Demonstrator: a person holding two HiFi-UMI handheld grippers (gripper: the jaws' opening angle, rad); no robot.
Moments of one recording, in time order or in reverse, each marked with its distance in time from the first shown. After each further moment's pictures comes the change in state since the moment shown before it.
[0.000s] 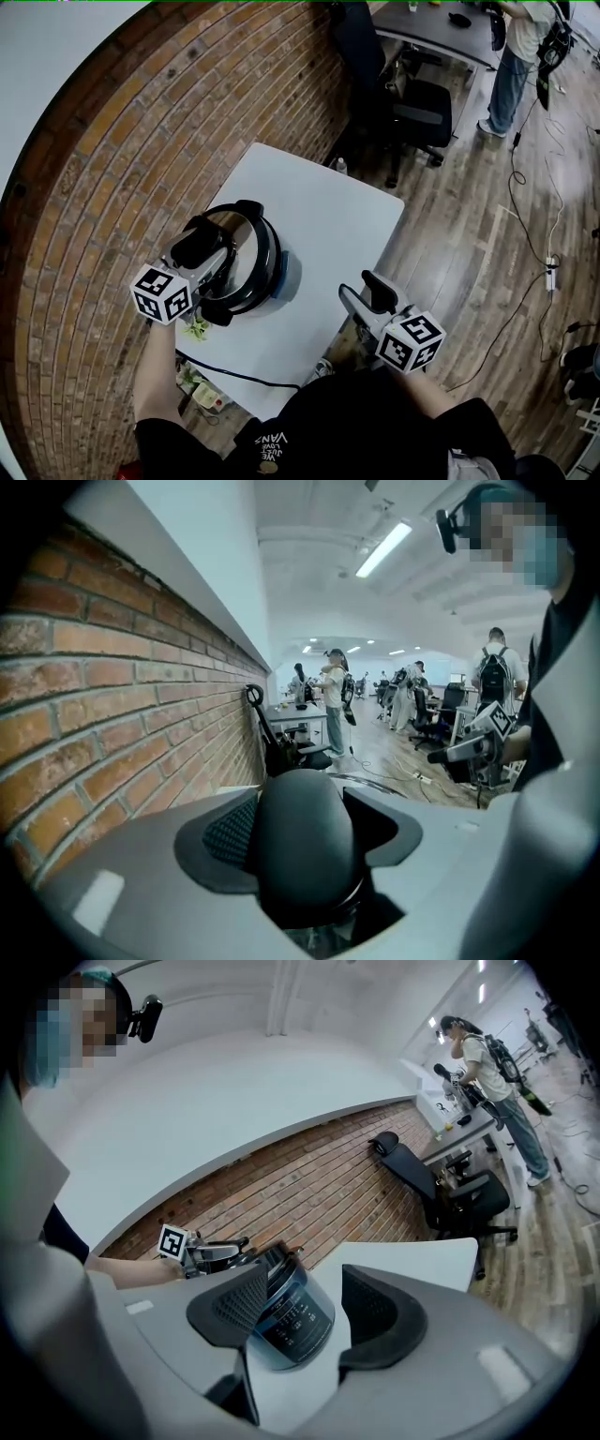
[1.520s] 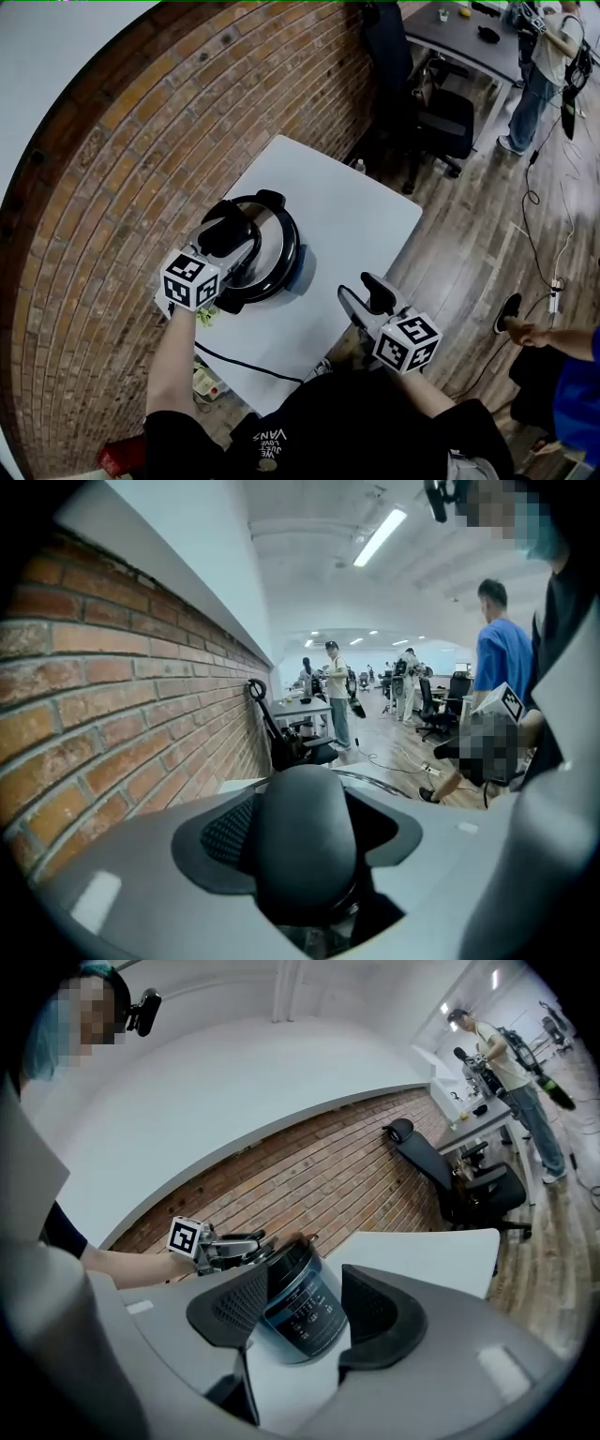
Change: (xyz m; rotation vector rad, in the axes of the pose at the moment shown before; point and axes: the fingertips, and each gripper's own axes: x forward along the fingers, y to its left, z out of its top) left arm 0.013 -0.007 -0.020 0.020 0.037 0.044; right arm 0.022 0.021 -0.017 -0.022 0.075 0.061
